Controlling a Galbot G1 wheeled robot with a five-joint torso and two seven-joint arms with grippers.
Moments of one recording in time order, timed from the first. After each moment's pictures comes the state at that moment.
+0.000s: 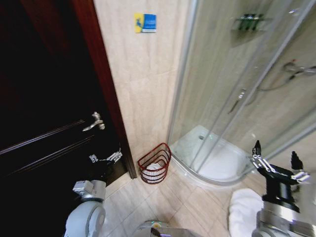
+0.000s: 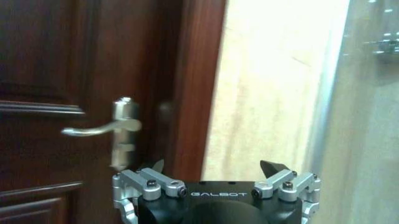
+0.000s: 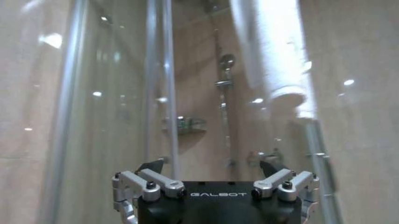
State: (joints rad) left arm 1.72 -1.50 -0.64 -2.38 -0.24 0.08 -0.08; right arm -1.85 1.60 0.90 2.50 0.29 0.27 0.11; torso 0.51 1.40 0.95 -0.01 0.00
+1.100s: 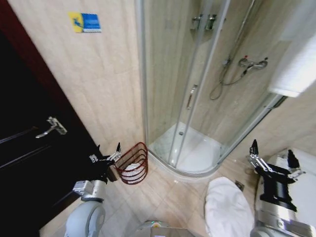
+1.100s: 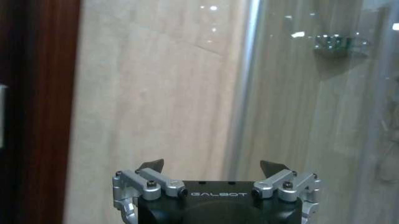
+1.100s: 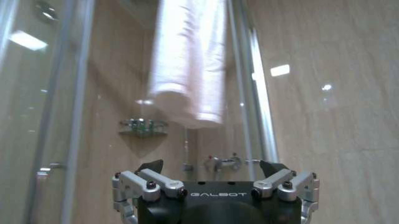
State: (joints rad) left arm 1.72 -1.50 -0.64 -2.38 -0.24 0.08 -0.08; right arm -1.86 1.60 0.89 2.50 0.29 0.29 0.09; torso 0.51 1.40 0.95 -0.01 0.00
